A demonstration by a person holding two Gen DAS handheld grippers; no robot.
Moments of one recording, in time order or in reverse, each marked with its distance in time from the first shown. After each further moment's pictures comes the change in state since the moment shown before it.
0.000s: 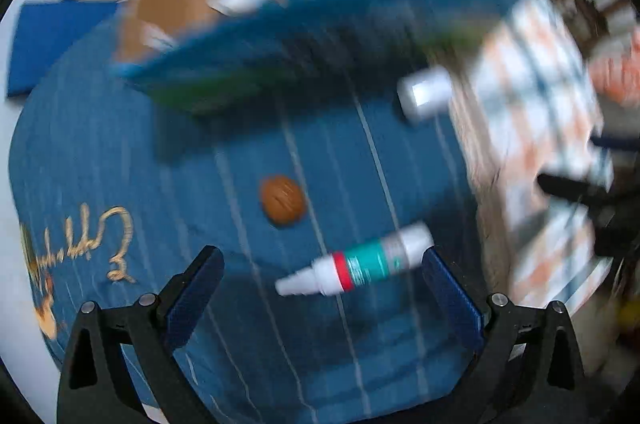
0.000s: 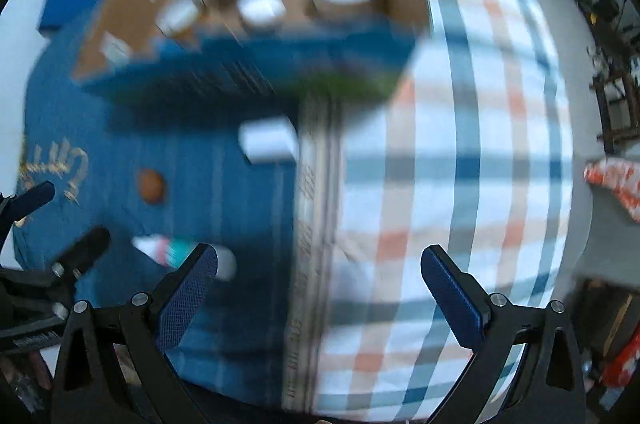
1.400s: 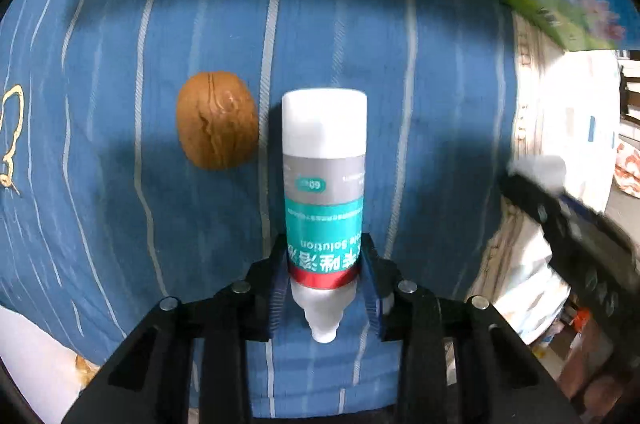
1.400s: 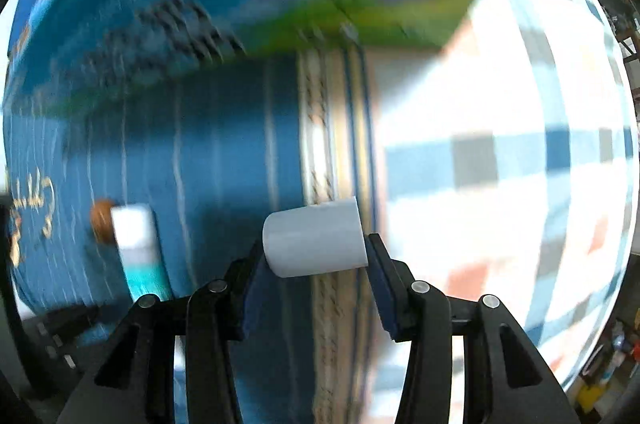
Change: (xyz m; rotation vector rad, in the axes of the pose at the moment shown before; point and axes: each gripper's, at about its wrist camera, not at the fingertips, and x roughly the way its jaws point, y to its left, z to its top) left arm 0.094 -0.004 0.021 -0.357 0.279 -0.210; right arm 0.093 0.009 0.008 0.096 0.038 0.058
